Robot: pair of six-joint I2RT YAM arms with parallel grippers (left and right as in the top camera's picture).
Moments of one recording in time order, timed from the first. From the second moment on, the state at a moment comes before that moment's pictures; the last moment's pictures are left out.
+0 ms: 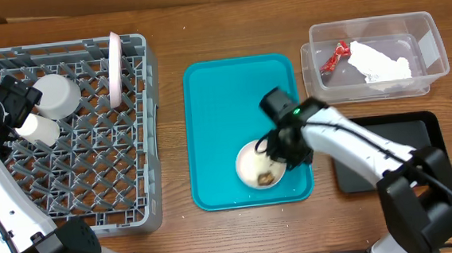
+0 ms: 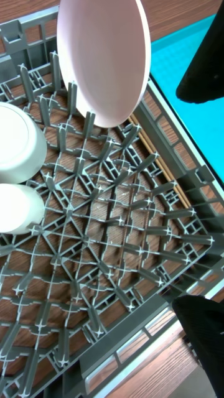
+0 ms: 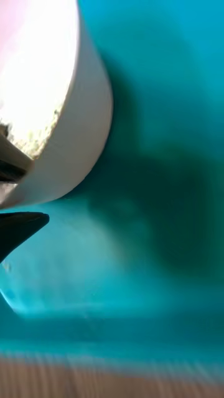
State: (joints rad) left arm 0.53 1.74 2.13 -1.66 0.03 -0.55; right arm 0.54 1.76 1.14 -0.91 -0.09 0.79
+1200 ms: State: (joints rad) left arm 0.53 1.74 2.13 -1.67 0.03 -0.55; right arm 0.82 1.91 1.46 -1.02 0.12 0.74
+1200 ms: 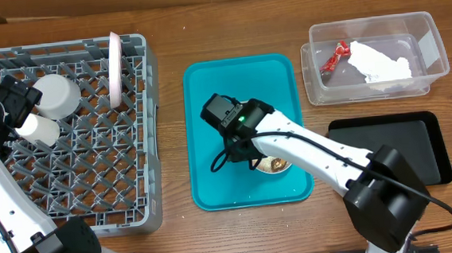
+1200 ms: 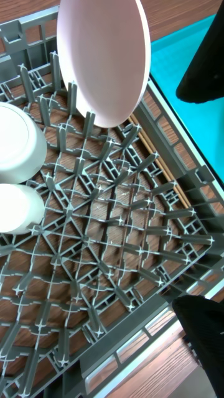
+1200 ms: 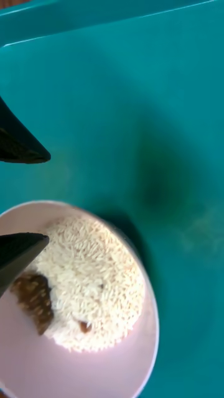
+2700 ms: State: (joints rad) left arm 0.53 1.74 2.13 -1.66 0.03 -0.55; right arm 0.81 2.01 1.63 -1.29 0.32 0.89
